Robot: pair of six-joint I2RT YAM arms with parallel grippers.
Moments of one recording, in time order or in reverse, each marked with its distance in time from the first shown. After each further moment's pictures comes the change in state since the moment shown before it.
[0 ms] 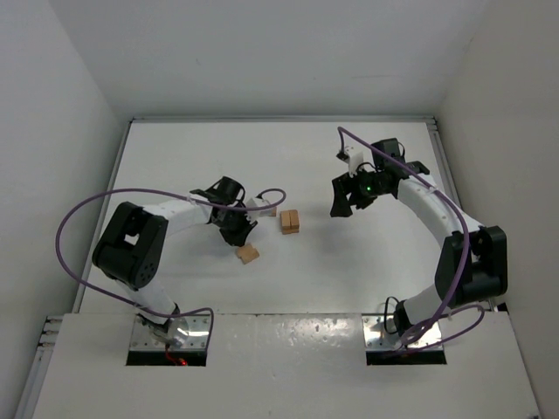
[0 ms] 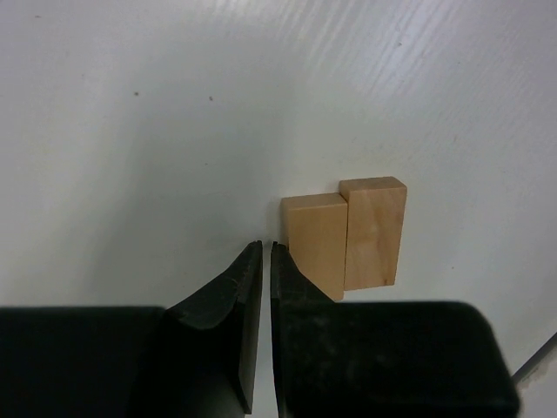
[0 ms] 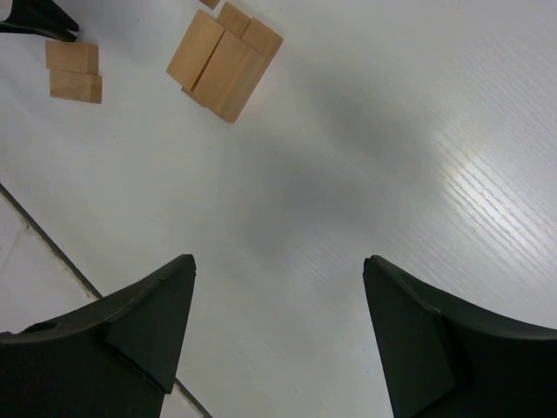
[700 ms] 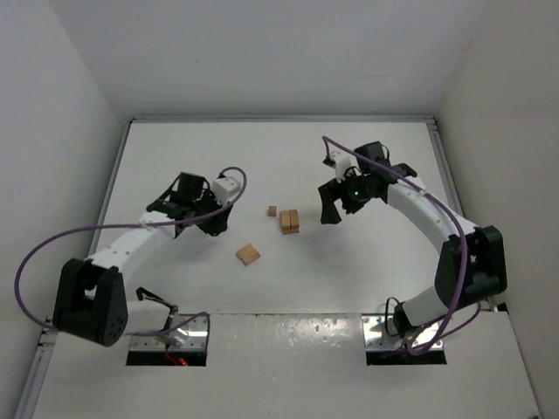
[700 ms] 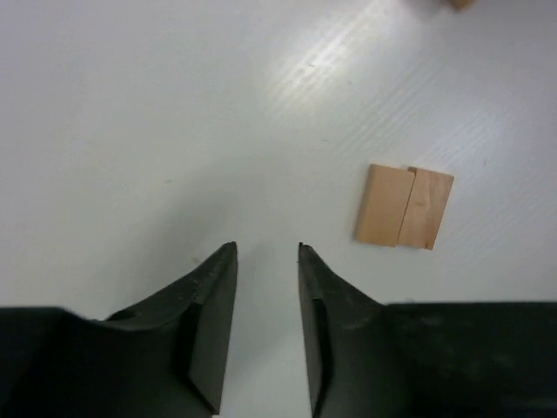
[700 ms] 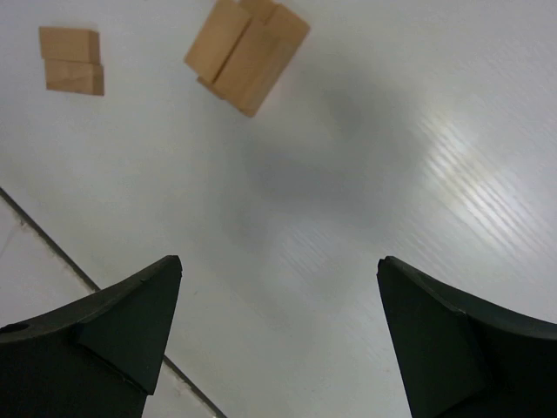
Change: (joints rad) left arm 0.121 -0.340 -0.129 0.053 -0.064 -0.147; right arm 0.070 -0.004 0.000 0.002 0.077 0.032
